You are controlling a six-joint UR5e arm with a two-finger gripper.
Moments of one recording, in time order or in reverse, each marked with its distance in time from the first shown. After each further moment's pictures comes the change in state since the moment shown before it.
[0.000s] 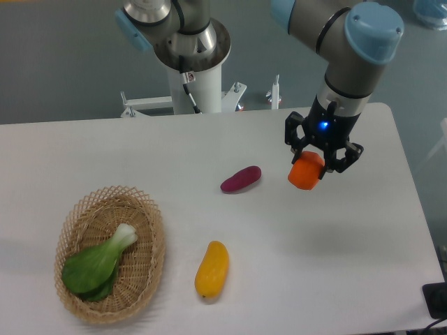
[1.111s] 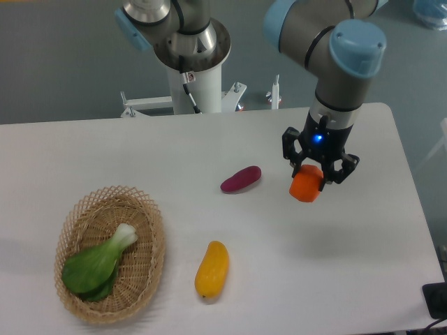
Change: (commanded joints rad) arm -0.021 -0.043 -0.129 0.296 0.025 -0.064
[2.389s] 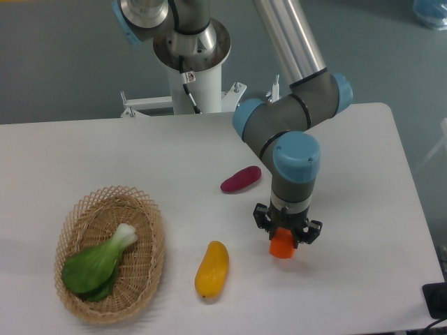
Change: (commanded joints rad) arm -0.163 -0.244 -0.029 0.253 0.170 -0.325
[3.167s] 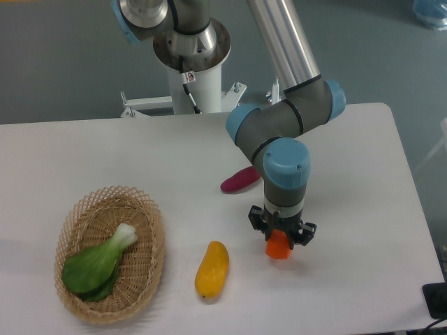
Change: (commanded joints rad) arm -0.012 0.002 -0.003 0.000 0.006 -0.006
